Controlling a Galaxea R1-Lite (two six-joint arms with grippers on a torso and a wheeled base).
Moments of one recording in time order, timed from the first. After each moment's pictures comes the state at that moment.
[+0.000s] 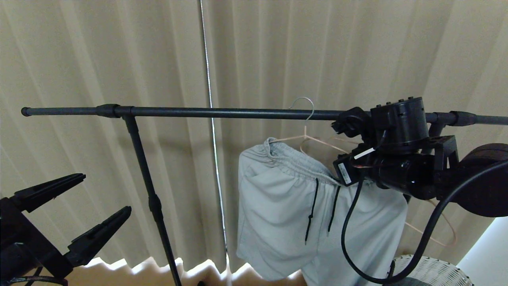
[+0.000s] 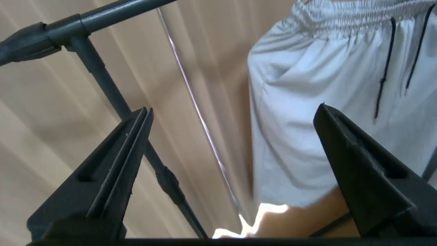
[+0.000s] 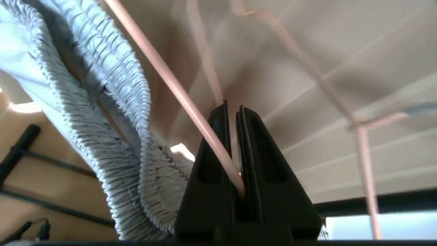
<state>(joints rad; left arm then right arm) -0.13 1.02 -0.20 -0.79 -0.31 0.27 0.53 1.74 -1.06 -0.14 -0.47 -0.10</state>
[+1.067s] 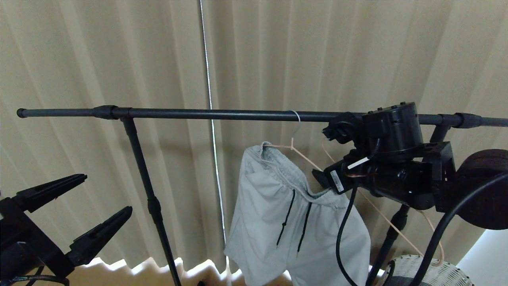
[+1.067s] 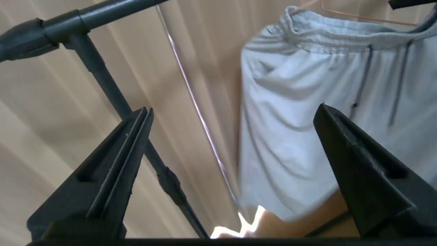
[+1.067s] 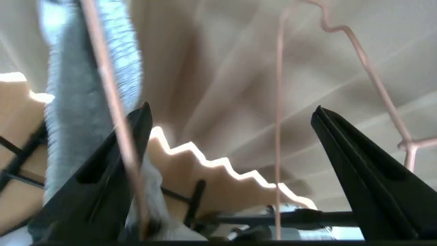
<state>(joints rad) -0.13 1.03 -0.20 -0.79 -0.31 0.27 0.60 1.73 -1.03 -0.14 -0.46 -0.08</state>
